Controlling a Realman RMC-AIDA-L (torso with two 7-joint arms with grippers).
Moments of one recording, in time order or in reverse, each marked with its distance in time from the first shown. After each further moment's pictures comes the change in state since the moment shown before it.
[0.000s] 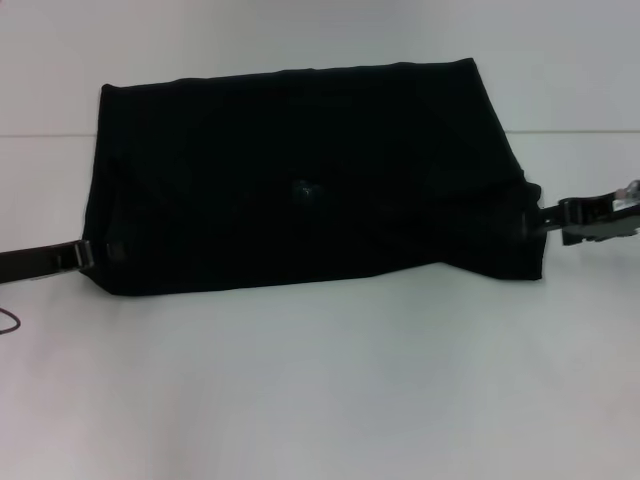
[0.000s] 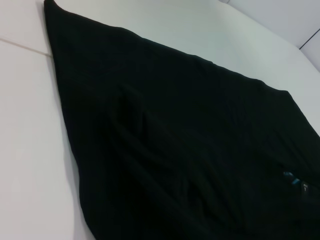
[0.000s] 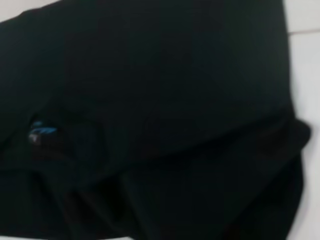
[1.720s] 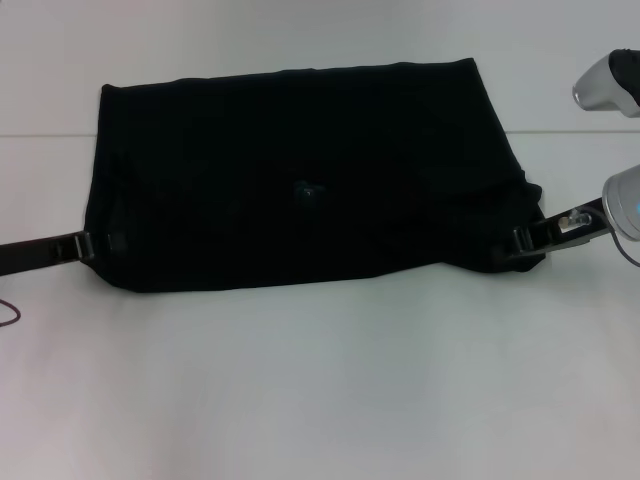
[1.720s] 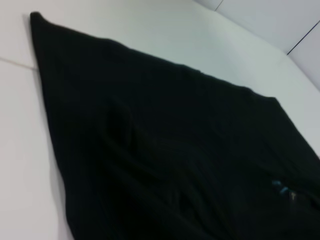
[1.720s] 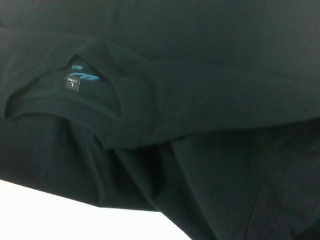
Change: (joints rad) left arm -0.007 -0.002 -0.037 0.006 -0.002 0.028 0.037; right arm 0.031 0.067 -0.145 -0.006 -0.009 0.047 -0.057
